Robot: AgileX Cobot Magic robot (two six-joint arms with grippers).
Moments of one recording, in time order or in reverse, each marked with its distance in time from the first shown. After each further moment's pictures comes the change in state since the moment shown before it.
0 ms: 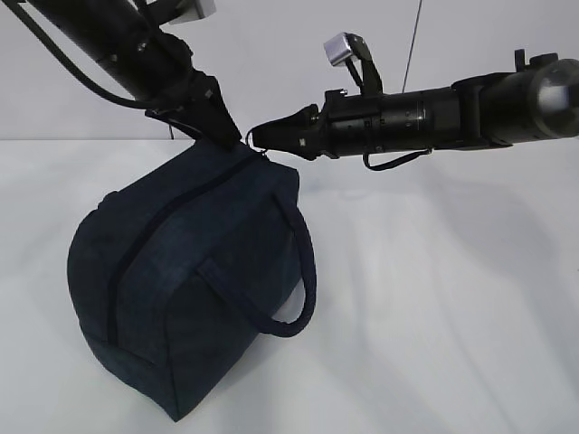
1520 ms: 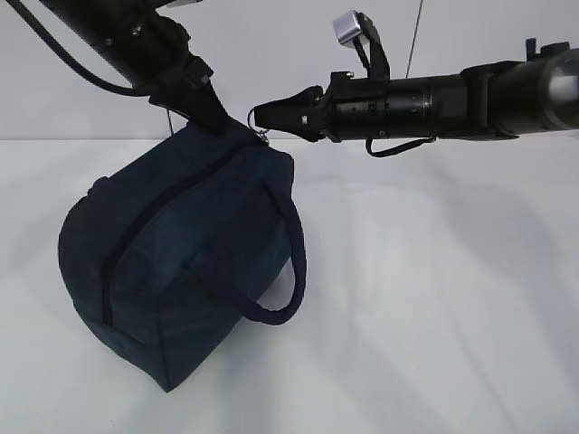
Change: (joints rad) left arm -0.003 -0.018 -0.028 0.010 0.016 0.003; right arm -0.002 -0.028 -0.002 0.048 -0.004 0.026
